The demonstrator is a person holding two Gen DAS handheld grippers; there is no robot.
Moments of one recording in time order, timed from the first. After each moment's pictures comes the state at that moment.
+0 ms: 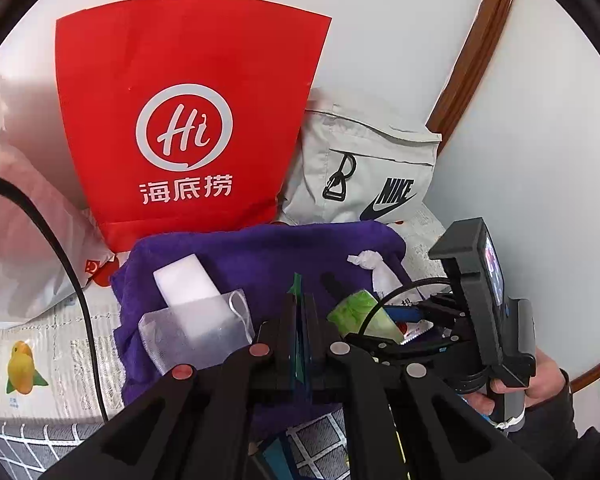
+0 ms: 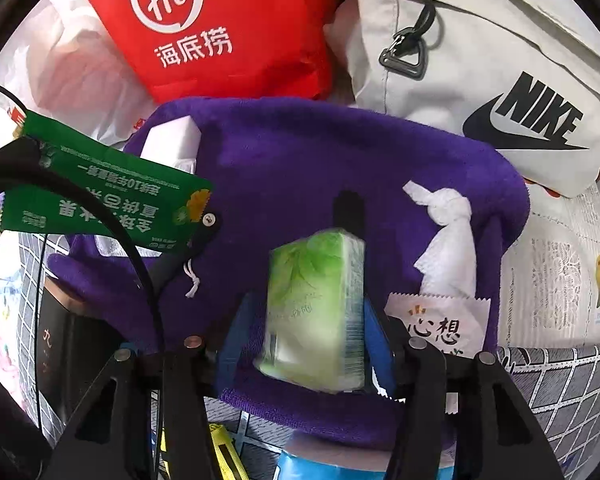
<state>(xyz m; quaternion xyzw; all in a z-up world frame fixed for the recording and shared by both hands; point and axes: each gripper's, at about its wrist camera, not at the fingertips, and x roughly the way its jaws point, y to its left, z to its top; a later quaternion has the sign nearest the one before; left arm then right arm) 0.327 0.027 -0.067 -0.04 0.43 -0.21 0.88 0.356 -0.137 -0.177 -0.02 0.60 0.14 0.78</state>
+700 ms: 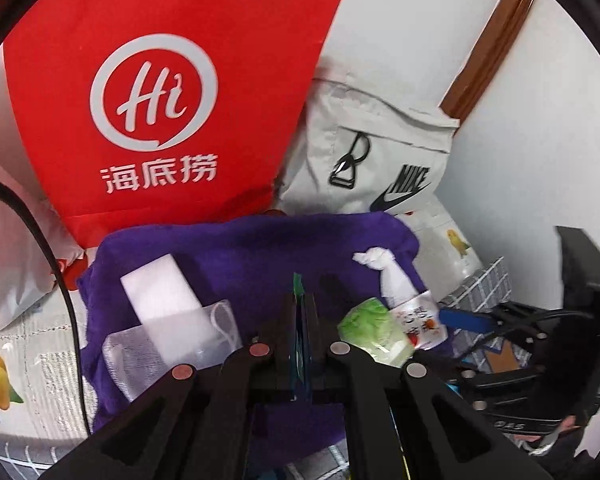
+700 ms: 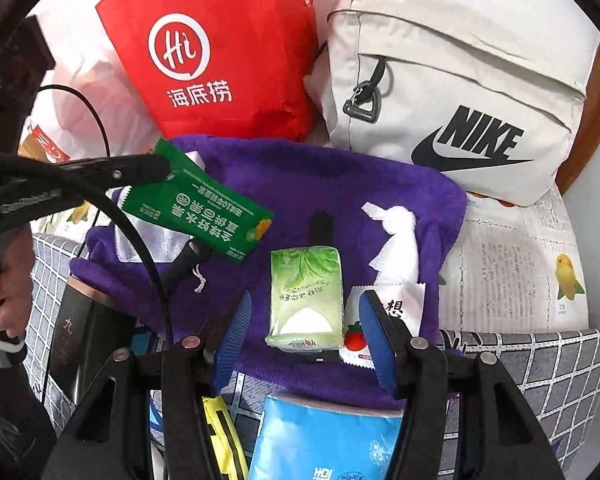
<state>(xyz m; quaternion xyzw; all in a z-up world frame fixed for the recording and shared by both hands) 0.371 0.004 -0.097 -0.05 0.47 -0.22 0.85 0.321 -0.167 -0.119 -0.02 0.56 0.12 0.82</state>
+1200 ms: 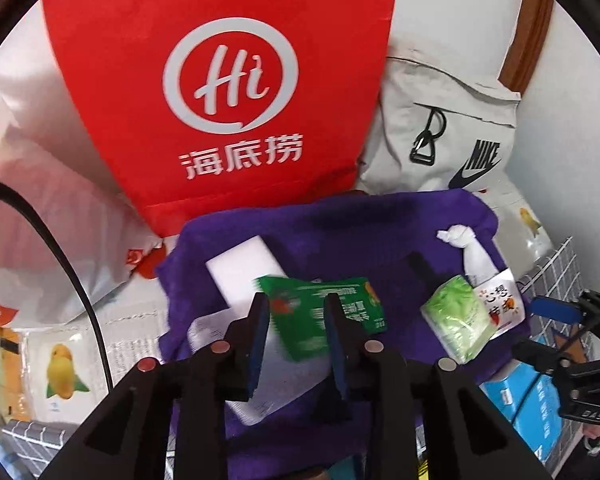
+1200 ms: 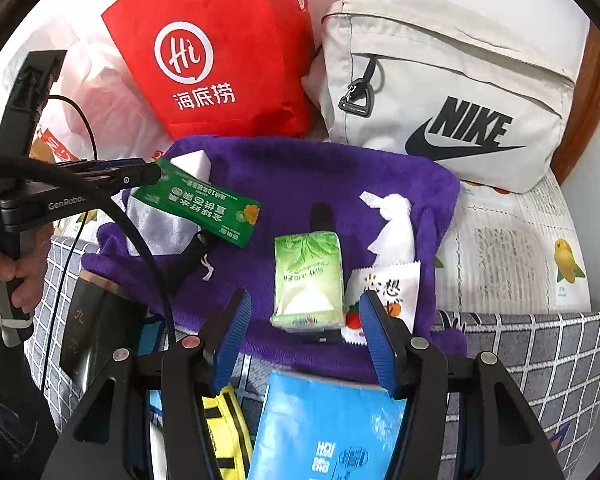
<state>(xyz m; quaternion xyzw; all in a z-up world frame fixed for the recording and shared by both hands) 0.374 0.020 -0.108 0.04 0.49 -0.11 0.86 0.307 -0.168 -0.116 0.00 0.56 0.13 0.82</state>
